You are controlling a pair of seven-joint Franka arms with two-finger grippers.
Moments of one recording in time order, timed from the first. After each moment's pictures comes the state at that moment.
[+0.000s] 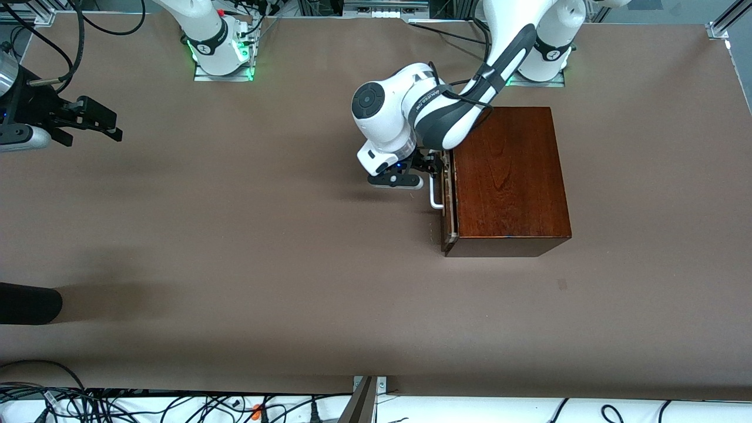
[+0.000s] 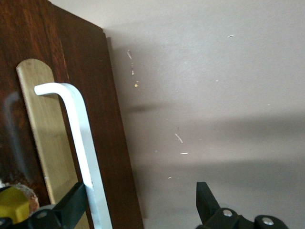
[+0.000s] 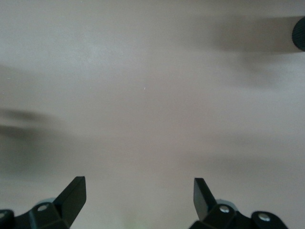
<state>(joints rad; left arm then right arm) -0.52 0.61 -0.36 -1.56 0.41 1.85 -0.87 0.24 -0.01 -0.21 -1.62 0.06 1.58 -0.06</state>
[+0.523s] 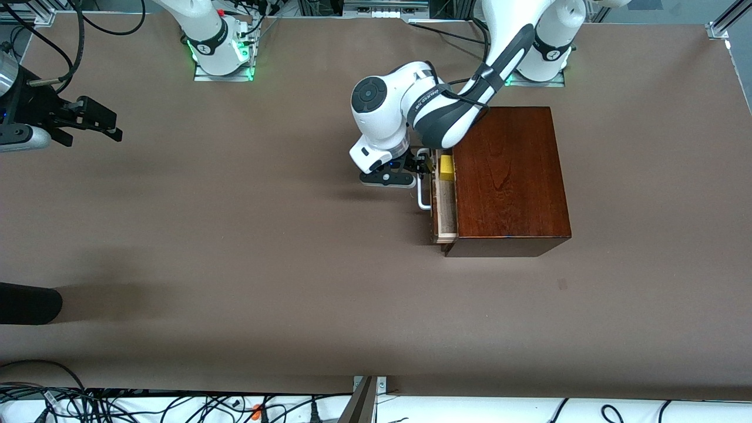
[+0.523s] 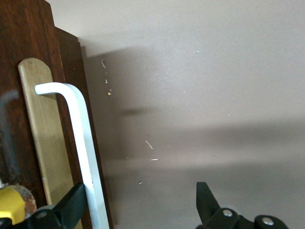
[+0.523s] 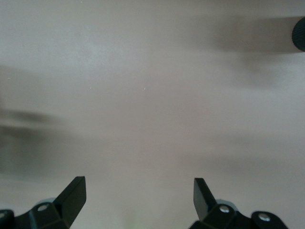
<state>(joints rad) -0.52 0.61 -0.36 -1.56 0.36 1.95 -0.88 0.24 -0.01 -0.21 -1.62 0.06 1.58 -0.06</state>
